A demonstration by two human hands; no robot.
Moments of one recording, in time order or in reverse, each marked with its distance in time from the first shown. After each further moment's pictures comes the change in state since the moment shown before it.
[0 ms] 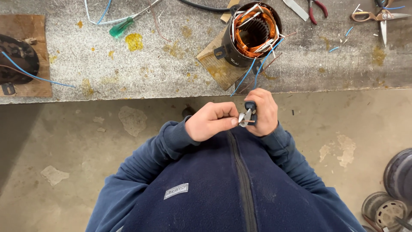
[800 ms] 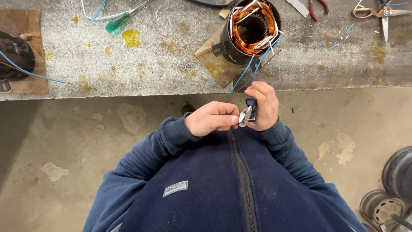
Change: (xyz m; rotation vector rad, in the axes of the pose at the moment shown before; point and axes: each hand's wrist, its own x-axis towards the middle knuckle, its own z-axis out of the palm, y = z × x) left_hand 0.010 -0.011 -0.003 -0.263 -0.156 -0.156; right_hand 0.003 0.007 0.001 -0.095 0.079 -0.078
